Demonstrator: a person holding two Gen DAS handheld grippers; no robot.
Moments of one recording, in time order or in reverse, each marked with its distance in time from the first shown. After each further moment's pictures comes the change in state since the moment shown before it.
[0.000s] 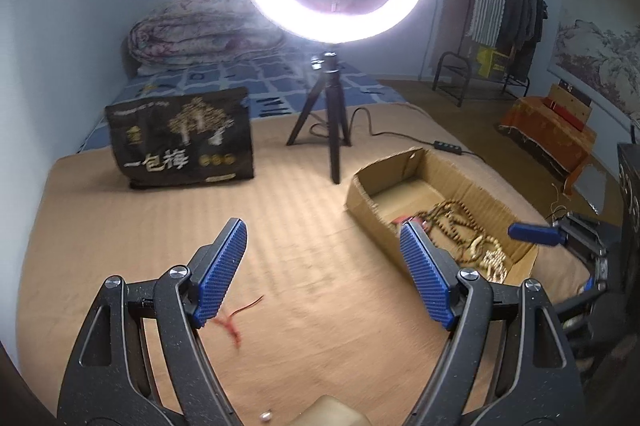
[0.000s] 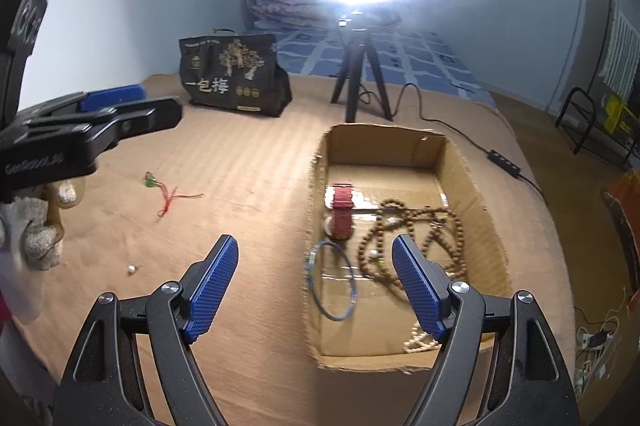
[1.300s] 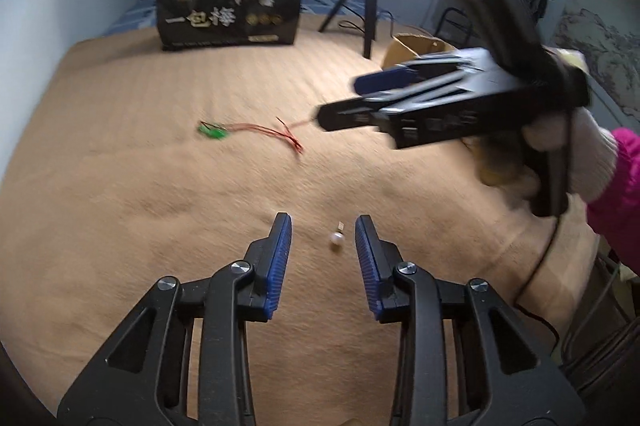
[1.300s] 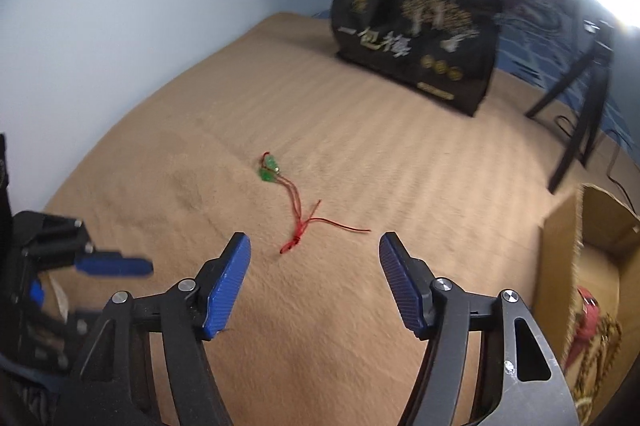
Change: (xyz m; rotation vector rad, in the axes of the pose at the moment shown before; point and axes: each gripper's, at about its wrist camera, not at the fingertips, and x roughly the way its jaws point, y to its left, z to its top) left arm -0.026 0.071 -0.147 -0.066 0.198 -0.081; right arm 0.124 0.144 0.026 -0.288 0.144 0.368
